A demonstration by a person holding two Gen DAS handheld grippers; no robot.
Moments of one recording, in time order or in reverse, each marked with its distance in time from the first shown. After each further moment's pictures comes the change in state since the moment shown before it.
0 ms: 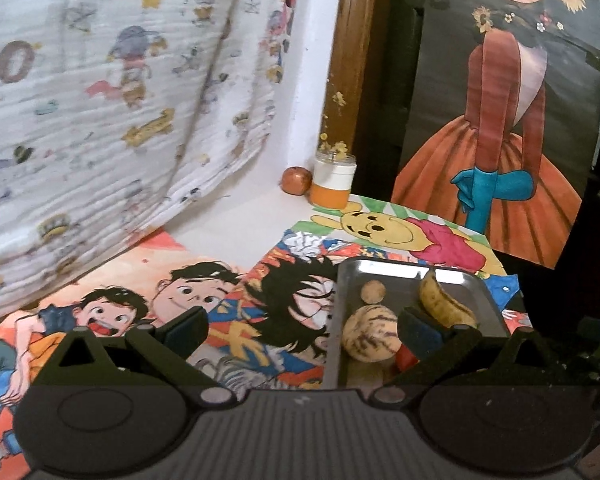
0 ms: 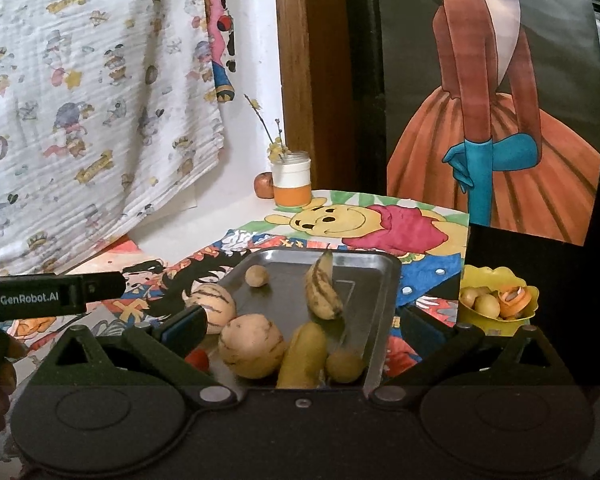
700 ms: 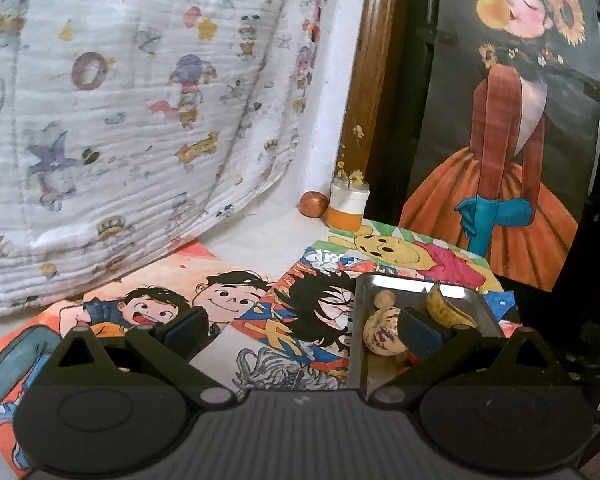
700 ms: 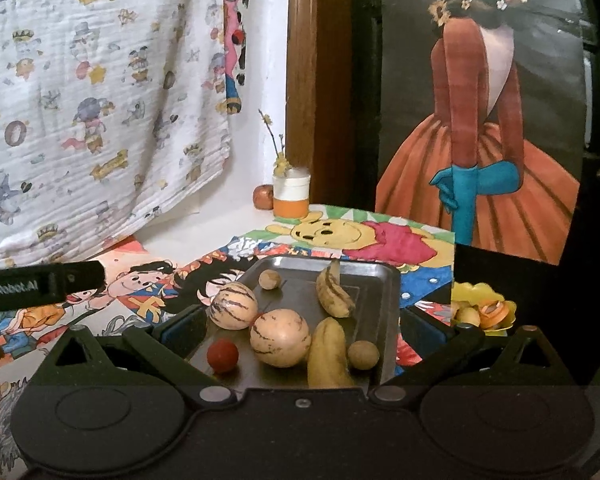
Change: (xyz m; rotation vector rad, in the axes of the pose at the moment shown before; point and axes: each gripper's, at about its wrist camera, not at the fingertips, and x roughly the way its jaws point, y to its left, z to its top) left arm -0.050 0.030 -0.015 -0.053 -0.087 -0.001; right arm -0.037 0.048 -0.014 -0.050 -0.062 -0.090
